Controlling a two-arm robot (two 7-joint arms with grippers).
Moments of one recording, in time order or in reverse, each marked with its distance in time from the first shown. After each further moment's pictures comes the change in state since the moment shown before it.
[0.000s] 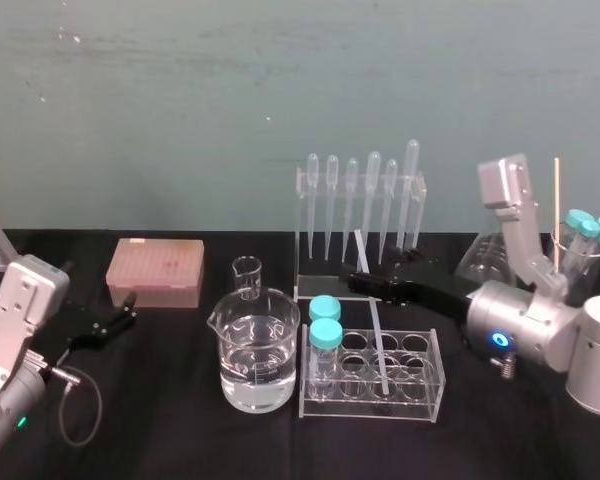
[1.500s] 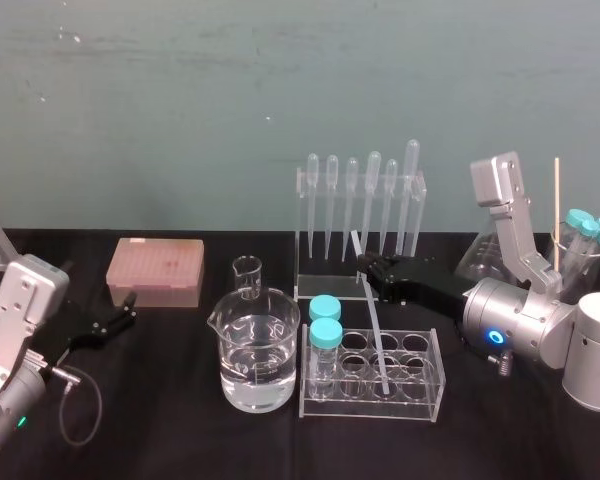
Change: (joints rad) left arm 0.000 0.000 0.000 0.000 0.000 0.000 0.000; right arm 0.012 -0.007 -0.008 0.012 -0.013 0.000 -0.001
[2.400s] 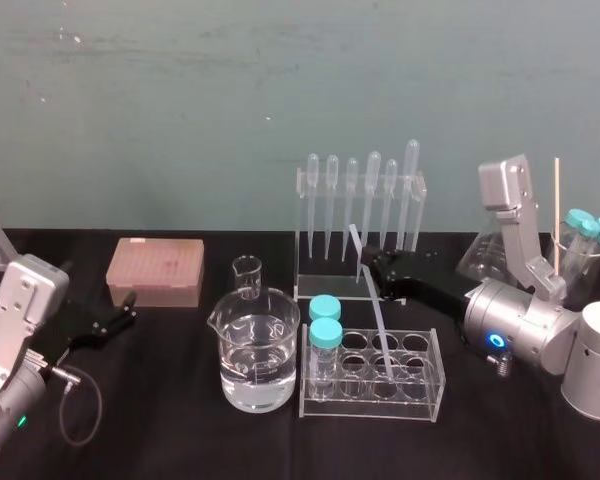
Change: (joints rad) left arm 0.000 0.000 0.000 0.000 0.000 0.000 0.000; right arm -0.028 -0.006 0.017 -0.012 -0.024 -0.079 0.005
